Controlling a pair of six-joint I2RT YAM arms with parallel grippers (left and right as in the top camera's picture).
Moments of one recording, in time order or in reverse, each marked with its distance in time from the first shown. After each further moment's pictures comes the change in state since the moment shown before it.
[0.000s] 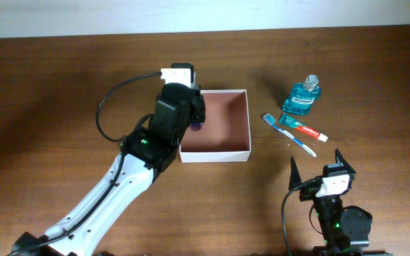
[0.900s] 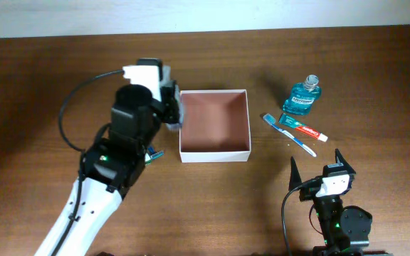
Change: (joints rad) left arm 0.122 -0.227 0.000 -0.124 0.106 0.066; right arm 0.000 0.000 0.000 0.000 0.000 0.000
